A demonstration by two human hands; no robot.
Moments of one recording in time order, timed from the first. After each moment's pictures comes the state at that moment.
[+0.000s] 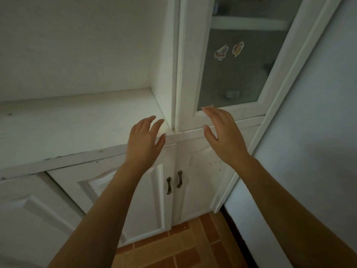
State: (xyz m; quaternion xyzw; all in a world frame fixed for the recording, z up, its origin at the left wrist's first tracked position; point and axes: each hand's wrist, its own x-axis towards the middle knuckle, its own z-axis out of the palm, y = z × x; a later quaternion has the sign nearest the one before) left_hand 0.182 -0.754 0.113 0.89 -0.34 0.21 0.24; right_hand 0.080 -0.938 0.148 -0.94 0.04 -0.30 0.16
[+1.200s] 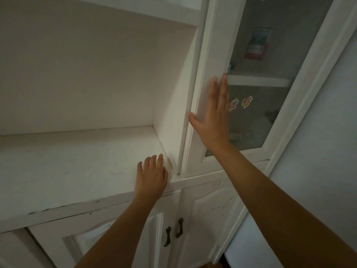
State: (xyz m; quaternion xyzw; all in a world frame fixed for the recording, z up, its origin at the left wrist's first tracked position) left_hand 0.266 -0.790 0.077 0.93 -0.28 0.17 0.15; right_hand 0.216 -0.932 0.238 -0.86 0.08 -0.49 0.09
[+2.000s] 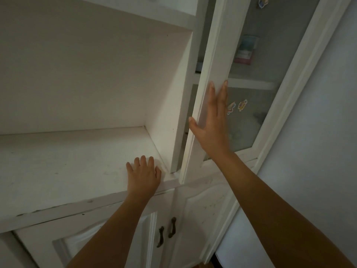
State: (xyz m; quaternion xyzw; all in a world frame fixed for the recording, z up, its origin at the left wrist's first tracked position) left_hand 0.269 -0.786 0.078 0.95 -0.24 0.17 0.13; right_hand 0.189 -0.925 0.235 -0.86 0.05 -0.48 0.13
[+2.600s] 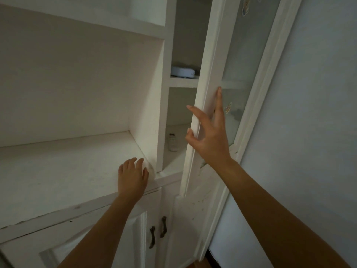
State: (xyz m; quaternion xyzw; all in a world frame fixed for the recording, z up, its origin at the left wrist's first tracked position) left_hand 0.258 -0.786 0.084 0.91 -0.29 0.17 0.24; right_hand 0.123 -0.930 0.231 -0.86 0.02 -0.51 0.10
